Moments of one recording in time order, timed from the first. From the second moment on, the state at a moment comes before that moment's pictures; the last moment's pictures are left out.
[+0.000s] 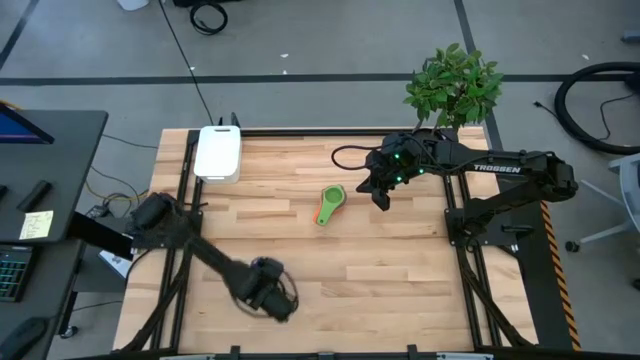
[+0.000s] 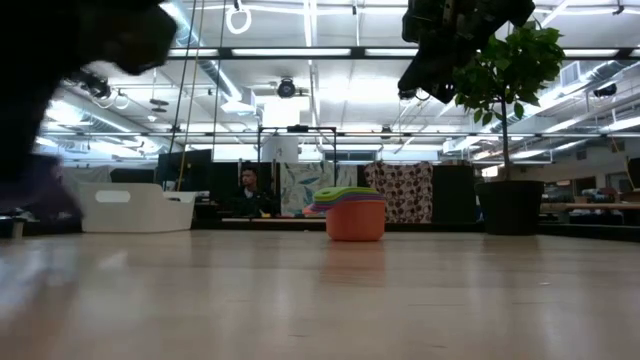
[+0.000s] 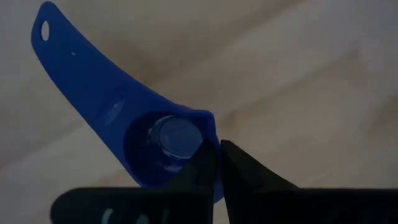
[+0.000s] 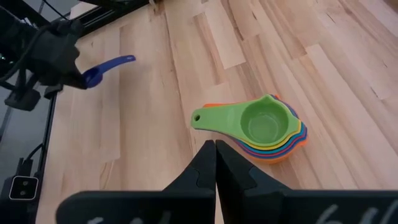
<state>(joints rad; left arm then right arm) -0.61 1.88 1.38 -0.96 -0.06 -1.69 -0.26 1.23 1.01 -0.49 -0.29 0.21</state>
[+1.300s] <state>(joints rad) 0.13 1.77 1.55 -0.98 0.02 0.21 -0.35 1.10 1.01 -0.47 0.02 0.00</state>
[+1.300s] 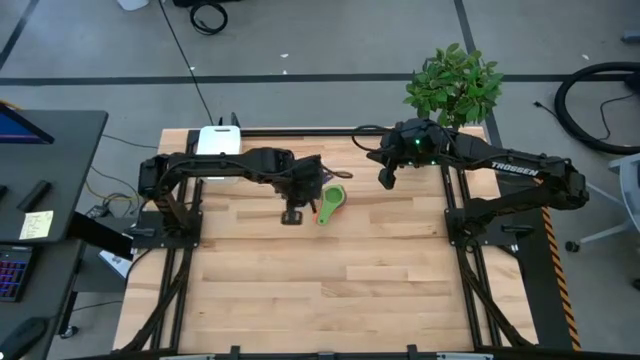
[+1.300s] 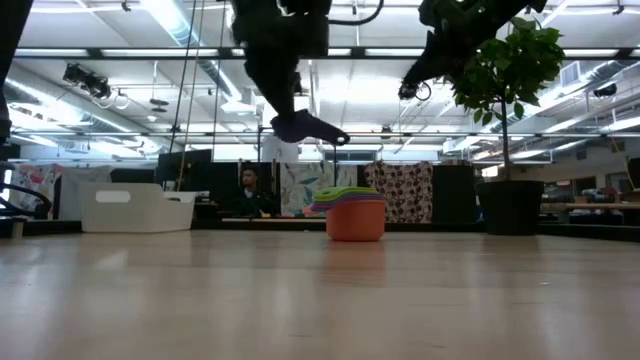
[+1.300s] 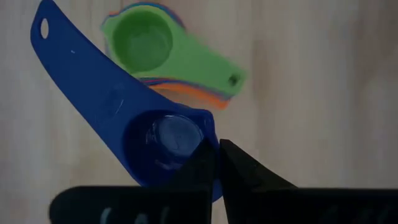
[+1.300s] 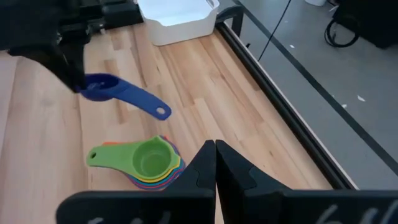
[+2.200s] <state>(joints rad) 0.20 1.90 1.55 -0.73 0.13 0.67 -0.45 1.10 1.01 -0.44 0.00 0.14</state>
